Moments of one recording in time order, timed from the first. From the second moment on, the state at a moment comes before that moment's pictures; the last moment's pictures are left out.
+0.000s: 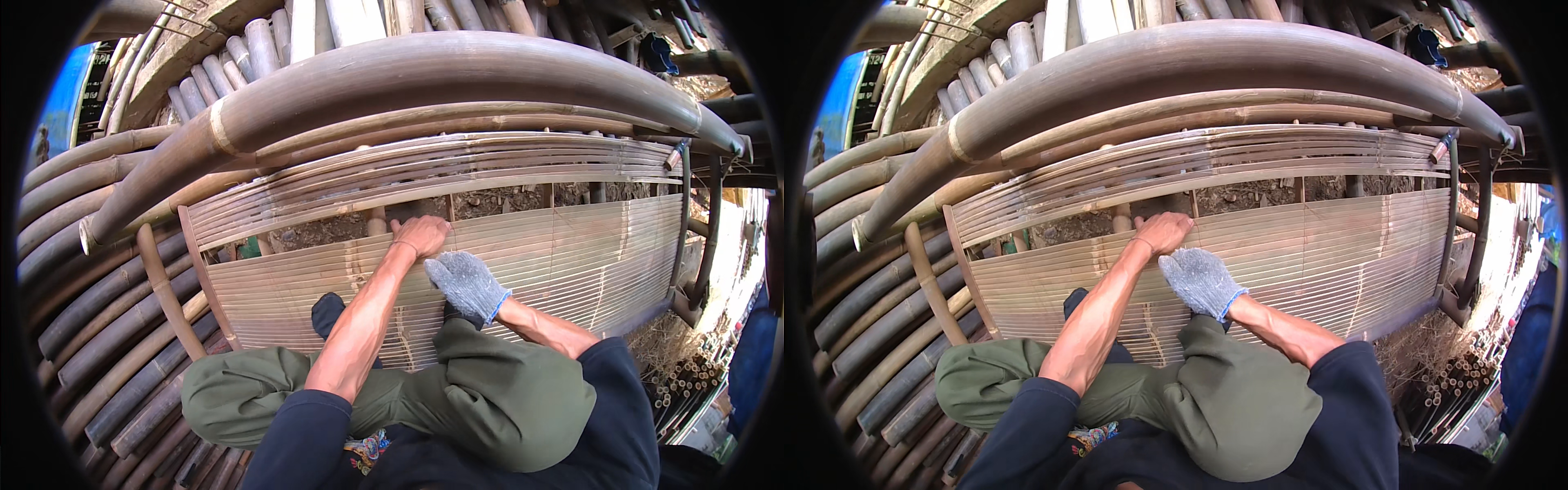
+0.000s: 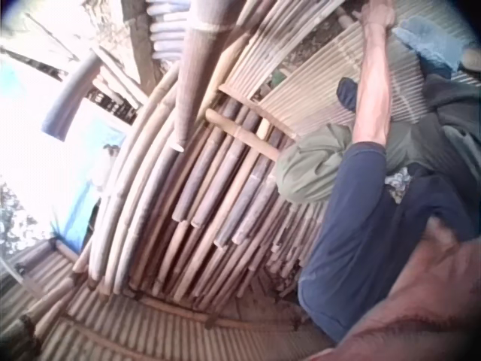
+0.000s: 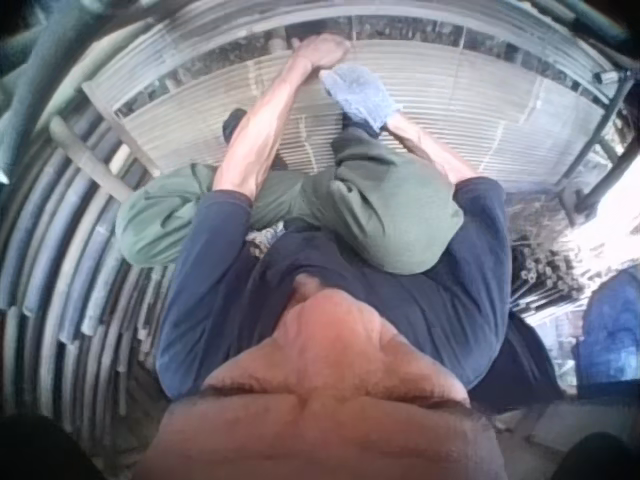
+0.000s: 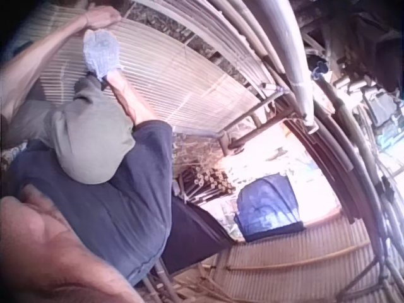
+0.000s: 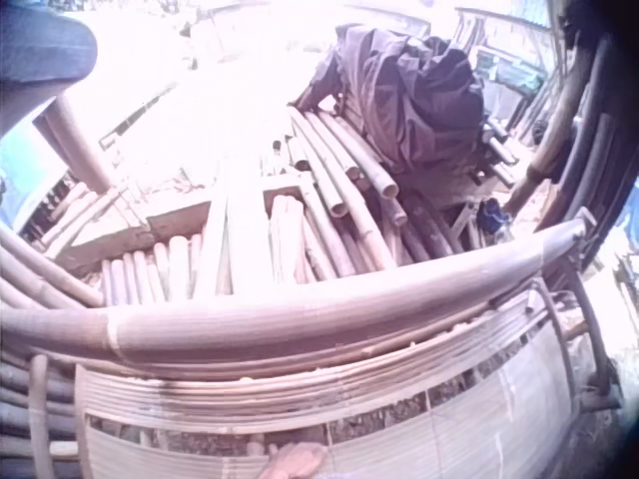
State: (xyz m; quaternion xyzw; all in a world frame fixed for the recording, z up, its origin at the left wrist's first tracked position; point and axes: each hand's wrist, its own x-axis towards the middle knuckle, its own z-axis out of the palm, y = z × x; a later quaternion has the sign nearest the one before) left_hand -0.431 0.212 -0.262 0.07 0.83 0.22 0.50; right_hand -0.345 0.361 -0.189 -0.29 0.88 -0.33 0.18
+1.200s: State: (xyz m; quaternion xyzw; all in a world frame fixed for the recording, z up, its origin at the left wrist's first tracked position) left_hand -0.293 -0.050 -0.253 -0.42 0.89 0.17 -0.01; right_hand -0.325 0.390 -0.189 -0.07 0.89 -0.43 0.14
